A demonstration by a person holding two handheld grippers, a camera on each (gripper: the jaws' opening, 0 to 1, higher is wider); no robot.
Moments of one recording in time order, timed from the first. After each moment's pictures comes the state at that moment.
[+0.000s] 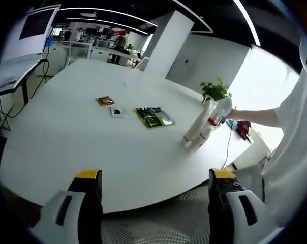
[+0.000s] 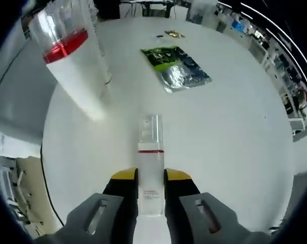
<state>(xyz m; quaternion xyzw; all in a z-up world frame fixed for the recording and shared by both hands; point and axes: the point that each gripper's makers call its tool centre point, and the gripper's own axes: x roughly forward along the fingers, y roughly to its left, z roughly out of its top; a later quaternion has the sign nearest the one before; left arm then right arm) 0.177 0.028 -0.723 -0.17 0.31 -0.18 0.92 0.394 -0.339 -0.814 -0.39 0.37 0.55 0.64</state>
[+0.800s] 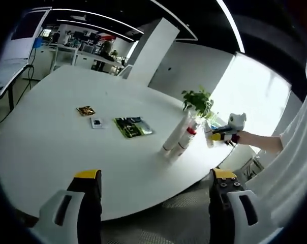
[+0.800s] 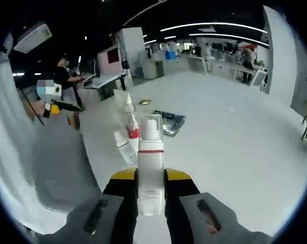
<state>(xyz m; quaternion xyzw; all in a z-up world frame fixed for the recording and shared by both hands) 0.178 -0.002 -0.690 -0.19 0.27 -0.26 0.91 0.280 -0.327 -0.683 -0.06 0.26 0.47 0.84</state>
